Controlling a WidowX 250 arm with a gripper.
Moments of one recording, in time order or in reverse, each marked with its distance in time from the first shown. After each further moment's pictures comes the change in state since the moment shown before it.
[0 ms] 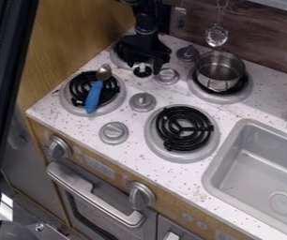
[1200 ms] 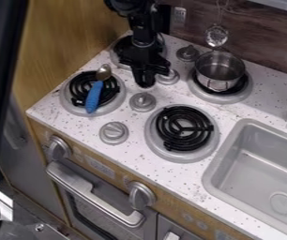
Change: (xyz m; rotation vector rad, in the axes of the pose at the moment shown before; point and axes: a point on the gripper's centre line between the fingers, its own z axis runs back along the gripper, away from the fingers) arm -0.035 -0.037 0.020 -0.070 0.000 -0.069
